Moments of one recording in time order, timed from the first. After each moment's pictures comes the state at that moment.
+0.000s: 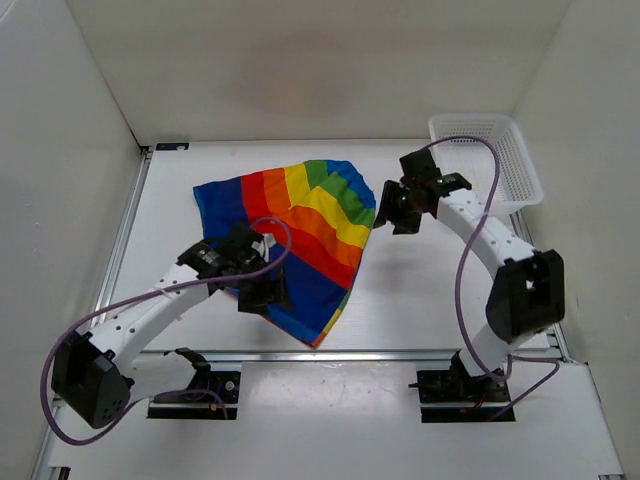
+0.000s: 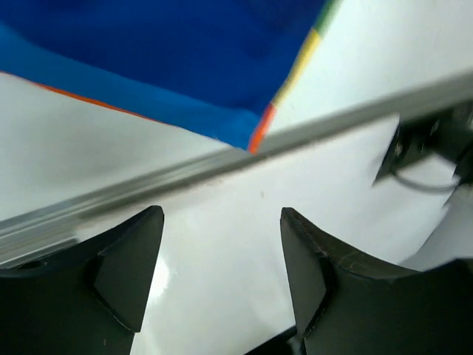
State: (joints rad) left arm -0.57 1.14 0.90 -0.90 0.31 -0.65; right arm 0.40 1.60 1.37 -0.79 -0.11 0.54
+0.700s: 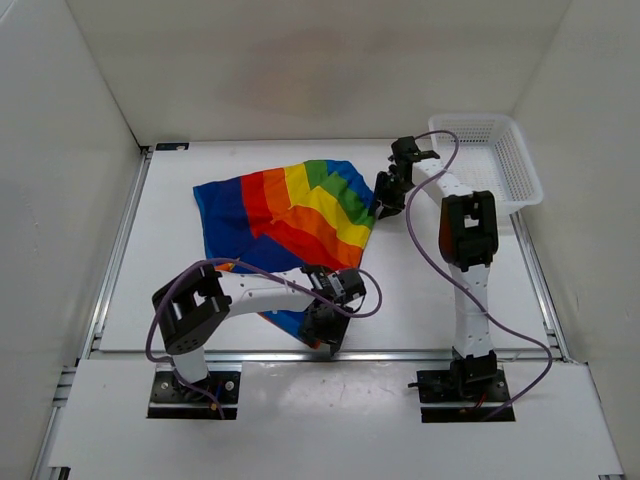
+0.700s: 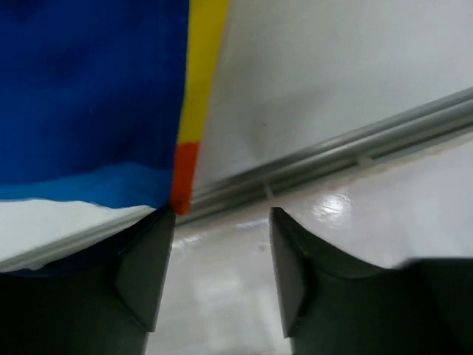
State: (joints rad) left arm -1.15 1.75 1.13 -0.81 0.10 -0.75; right arm 0.24 2.33 1.94 -0.81 -0.29 0.41
